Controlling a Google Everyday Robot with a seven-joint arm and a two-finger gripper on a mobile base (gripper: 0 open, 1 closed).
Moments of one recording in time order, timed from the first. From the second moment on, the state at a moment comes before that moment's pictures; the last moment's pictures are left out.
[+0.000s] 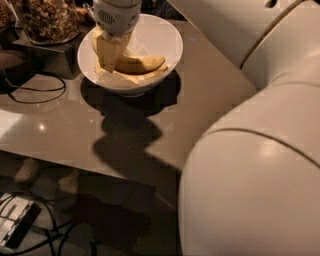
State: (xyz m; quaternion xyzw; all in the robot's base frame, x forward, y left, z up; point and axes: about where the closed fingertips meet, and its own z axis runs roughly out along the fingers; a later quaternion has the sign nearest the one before) arm 0.634 0.091 0.959 -0.53 0.83 0.03 0.16
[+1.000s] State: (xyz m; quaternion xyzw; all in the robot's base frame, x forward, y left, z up) arm 0.577 0.126 0.970 -0.59 0.79 0.02 0.17
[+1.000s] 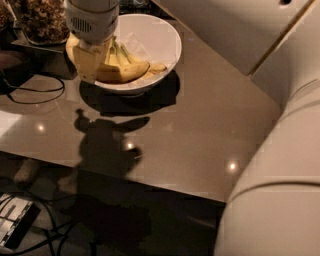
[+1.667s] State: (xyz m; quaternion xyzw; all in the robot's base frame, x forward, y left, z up) arm 0.549 0.166 0.966 -0.64 0.75 0.03 0.16
